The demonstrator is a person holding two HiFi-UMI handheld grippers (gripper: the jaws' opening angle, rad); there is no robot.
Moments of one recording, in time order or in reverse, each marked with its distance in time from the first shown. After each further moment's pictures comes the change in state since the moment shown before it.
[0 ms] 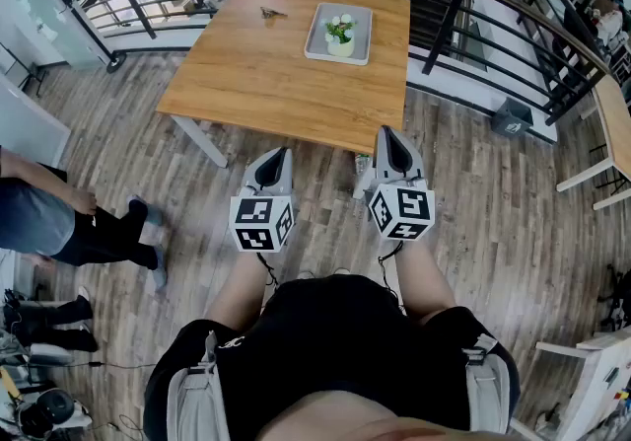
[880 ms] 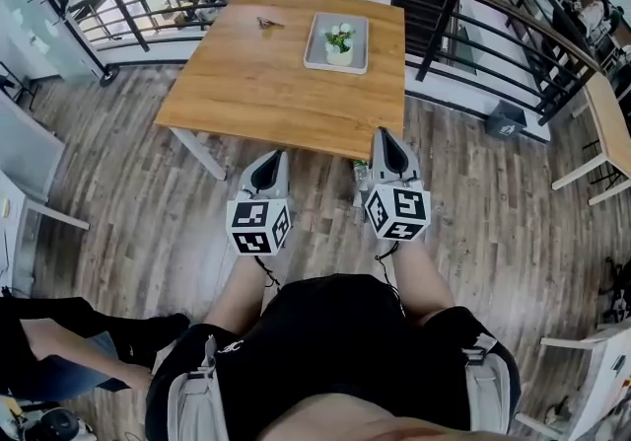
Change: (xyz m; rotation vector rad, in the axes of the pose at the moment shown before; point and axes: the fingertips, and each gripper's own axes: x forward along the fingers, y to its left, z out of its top) left arm -0.008 0.042 0.013 -0.005 -0.035 -0.019; right arm 0.018 0.033 0.006 0.003 -0.025 -0.046
